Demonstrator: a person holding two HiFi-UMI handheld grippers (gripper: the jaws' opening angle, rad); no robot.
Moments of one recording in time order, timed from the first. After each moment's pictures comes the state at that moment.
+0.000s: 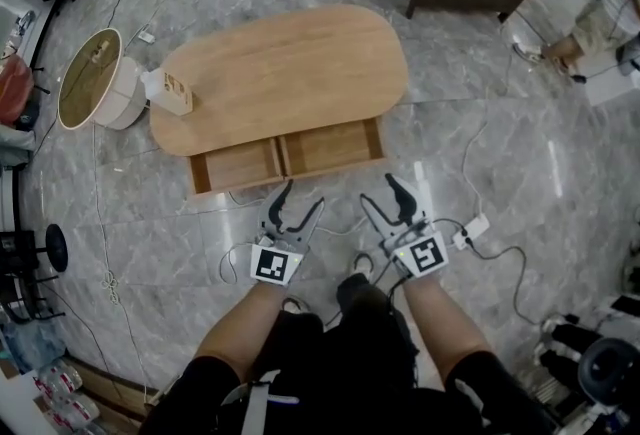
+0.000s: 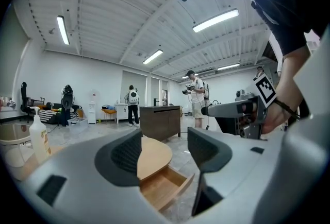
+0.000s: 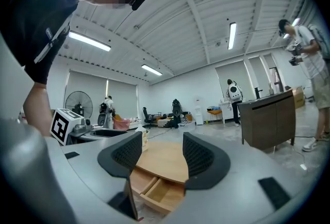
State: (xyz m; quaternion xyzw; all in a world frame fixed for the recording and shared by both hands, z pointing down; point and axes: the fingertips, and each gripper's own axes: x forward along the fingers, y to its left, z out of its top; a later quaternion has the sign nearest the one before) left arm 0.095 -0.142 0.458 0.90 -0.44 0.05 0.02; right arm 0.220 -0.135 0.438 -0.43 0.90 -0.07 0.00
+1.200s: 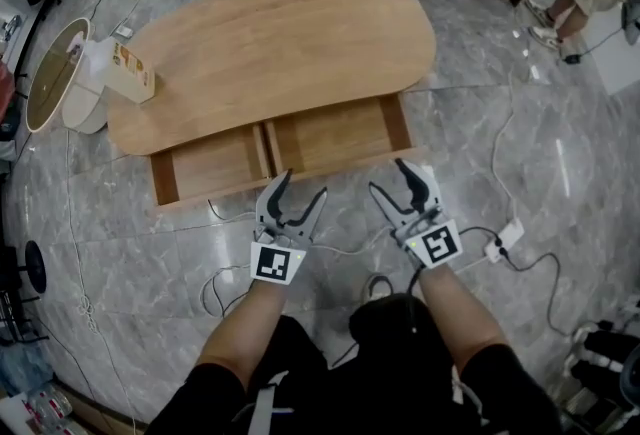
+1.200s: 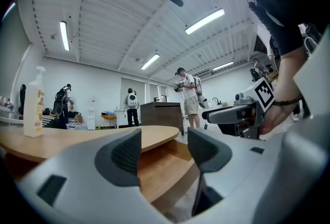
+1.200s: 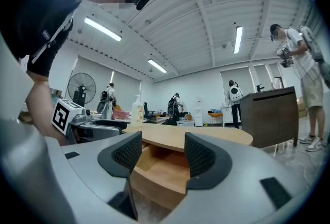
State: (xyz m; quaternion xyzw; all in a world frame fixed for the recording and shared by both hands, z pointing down) left arm 0.078 -0.184 0.675 0.90 -0.44 0.02 -0.03; right arm 0.208 -0.177 0.667 -0.43 0.90 -0.01 -0.01
